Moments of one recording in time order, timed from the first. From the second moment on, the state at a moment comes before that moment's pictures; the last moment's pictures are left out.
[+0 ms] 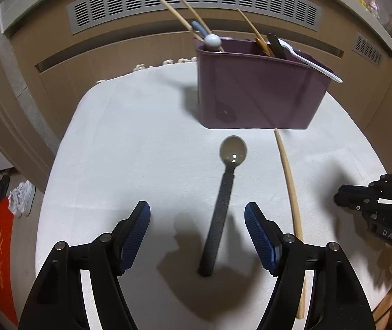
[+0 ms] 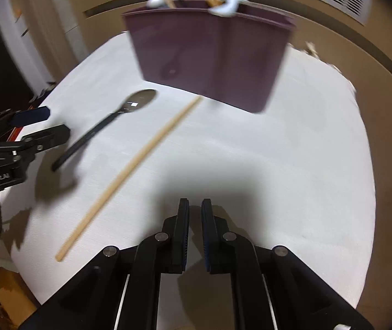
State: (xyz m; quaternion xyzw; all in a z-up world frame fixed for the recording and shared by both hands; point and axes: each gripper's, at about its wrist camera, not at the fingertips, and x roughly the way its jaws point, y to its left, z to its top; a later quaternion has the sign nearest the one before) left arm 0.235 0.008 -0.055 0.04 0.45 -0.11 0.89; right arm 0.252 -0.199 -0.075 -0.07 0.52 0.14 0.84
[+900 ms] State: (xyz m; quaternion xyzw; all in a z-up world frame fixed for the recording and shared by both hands) left arm 0.322 -0.043 -0.072 0.08 0.47 -0.15 0.87; right arm 0.225 -0.194 -0.064 -0.06 0.47 0.14 0.87
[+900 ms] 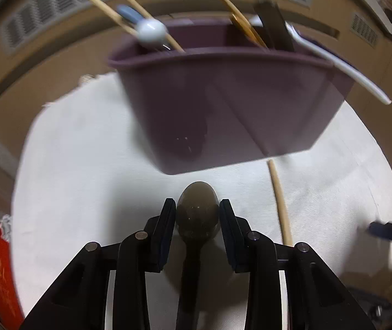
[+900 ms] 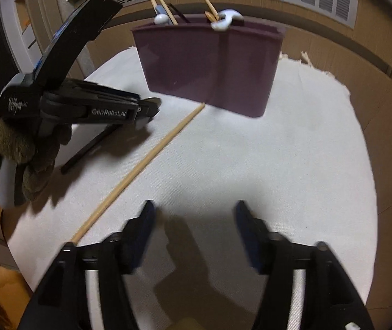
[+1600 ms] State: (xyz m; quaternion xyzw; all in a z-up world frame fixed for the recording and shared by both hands) left arm 0.219 0.081 -0.037 -0.07 0.39 -0.11 0.91; right arm 0.300 -0.127 -0.080 -0.06 0.51 0.07 0.86
